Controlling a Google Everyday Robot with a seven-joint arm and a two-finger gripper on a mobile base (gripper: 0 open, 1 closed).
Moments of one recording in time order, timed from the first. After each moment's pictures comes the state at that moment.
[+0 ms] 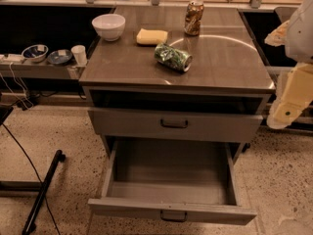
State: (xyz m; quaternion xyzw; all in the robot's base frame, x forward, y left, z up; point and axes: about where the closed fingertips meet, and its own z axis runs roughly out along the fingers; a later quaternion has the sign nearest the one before) arm 0.438 -0.216 0.977 -0.60 0.78 -0.04 0.16
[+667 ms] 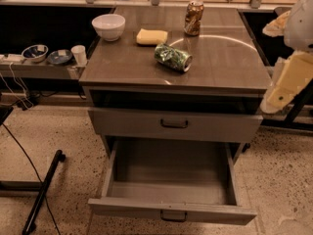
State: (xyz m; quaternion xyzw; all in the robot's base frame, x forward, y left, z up) arm 0.470 -0.219 0.981 -0.60 0.78 -0.02 0.21
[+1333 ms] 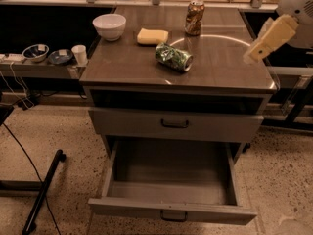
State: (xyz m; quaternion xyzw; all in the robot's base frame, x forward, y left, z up) arm 0.587 -0.232 1.005 -0.55 0.76 0.02 0.36
